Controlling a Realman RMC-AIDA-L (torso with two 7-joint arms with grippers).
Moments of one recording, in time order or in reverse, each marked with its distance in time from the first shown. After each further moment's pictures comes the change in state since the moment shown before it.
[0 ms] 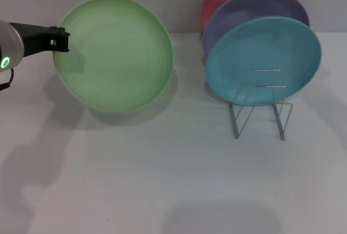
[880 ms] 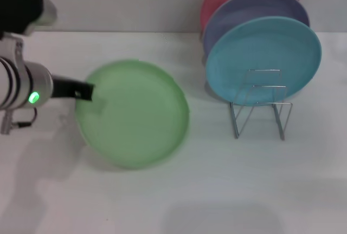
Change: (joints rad) left arm -0.061 -0.001 0.071 0.058 -0.018 -0.226 -0.046; right arm -0.125 0.223 0.300 -0.583 -0.024 -0.805 -0.194
